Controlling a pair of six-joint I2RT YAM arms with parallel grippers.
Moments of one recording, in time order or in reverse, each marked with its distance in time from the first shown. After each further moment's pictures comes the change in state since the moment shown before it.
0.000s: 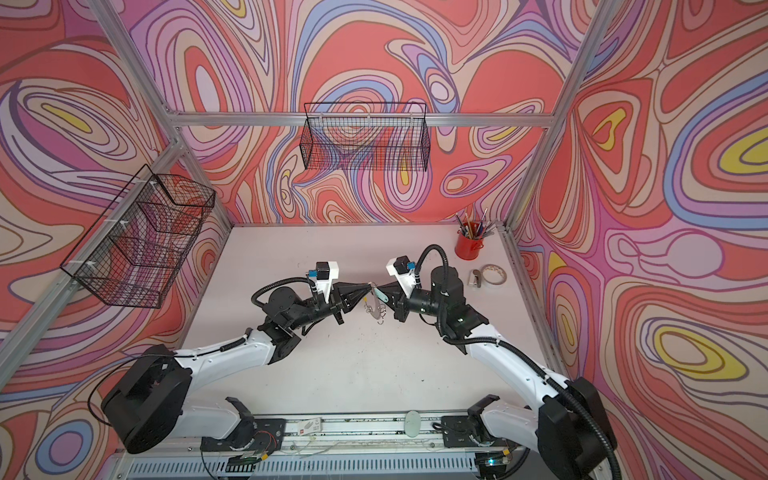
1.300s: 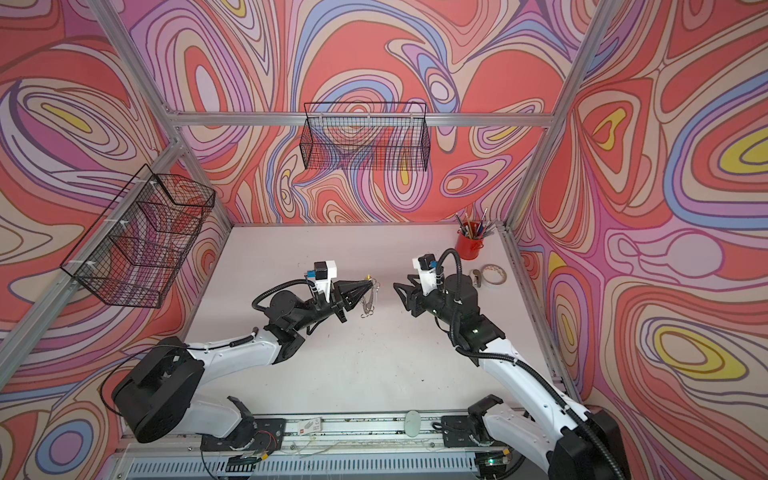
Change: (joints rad) left arm -0.015 0.068 -0.011 0.164 -0.035 -0.039; right arm -0.063 -0.177 -0.063 -0.121 0.378 0.085
